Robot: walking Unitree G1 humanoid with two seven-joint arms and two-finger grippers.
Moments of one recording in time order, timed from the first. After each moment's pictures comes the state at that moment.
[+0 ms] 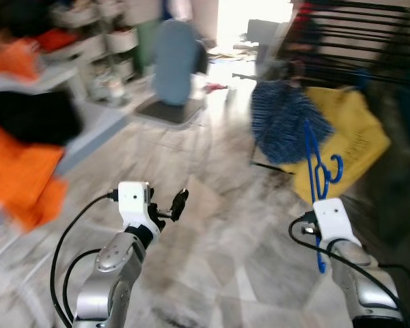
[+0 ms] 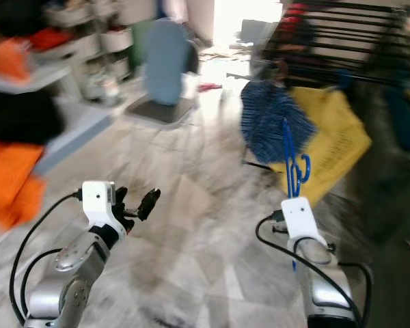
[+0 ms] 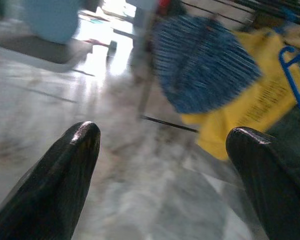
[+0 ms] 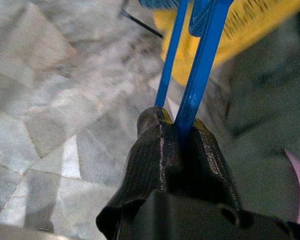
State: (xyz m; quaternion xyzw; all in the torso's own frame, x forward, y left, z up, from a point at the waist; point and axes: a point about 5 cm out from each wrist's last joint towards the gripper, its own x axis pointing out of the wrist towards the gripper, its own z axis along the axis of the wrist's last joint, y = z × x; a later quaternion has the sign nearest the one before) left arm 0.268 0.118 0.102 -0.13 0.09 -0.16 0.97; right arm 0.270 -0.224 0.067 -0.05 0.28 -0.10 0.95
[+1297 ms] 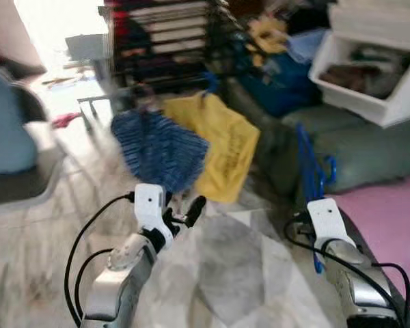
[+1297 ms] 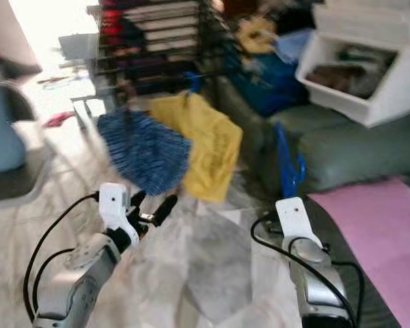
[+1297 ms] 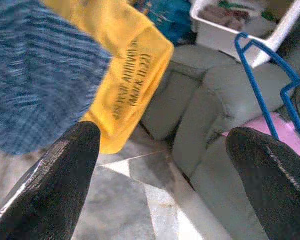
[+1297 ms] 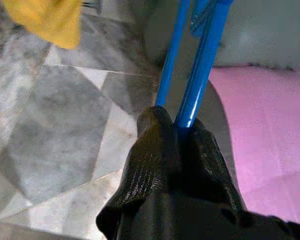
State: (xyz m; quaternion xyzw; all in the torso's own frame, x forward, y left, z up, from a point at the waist) left arm 0.262 0.097 0.097 -0.15 0.11 -0.22 0.96; right arm 0.268 -0.218 0.063 -0.05 0.29 -0.10 0.95
